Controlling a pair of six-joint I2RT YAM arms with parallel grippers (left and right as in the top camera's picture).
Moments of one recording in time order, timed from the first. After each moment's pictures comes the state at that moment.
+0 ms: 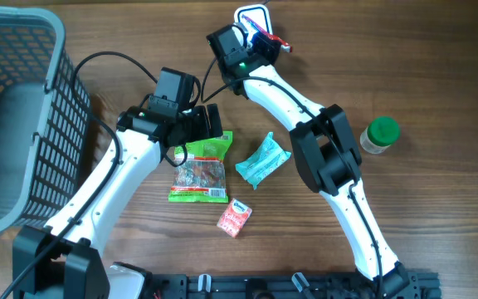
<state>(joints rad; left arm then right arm) -0.33 1.52 1.11 -0.69 0.05 -0.50 0.57 2.58 2.14 -0.49 1.03 -0.67</state>
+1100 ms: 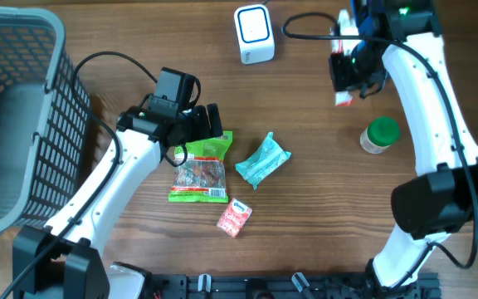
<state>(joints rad) -0.33 1.52 1.11 -0.69 0.05 -0.50 0.17 1.95 1.95 -1.43 -0.04 0.00</state>
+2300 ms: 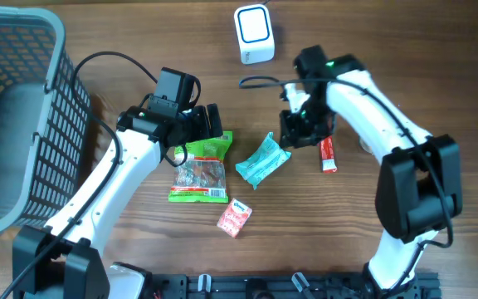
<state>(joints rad) -0.33 1.52 1.11 -0.69 0.05 -0.50 0.36 1.96 1.49 -1.16 -0.35 0.13</state>
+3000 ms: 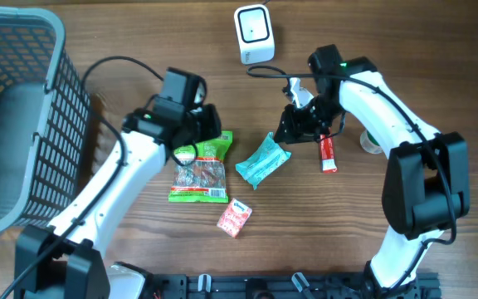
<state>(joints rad) -0.39 1.52 1.09 -0.63 0.20 -0.58 0.26 1.96 1.45 -1.08 -0.62 0.04</state>
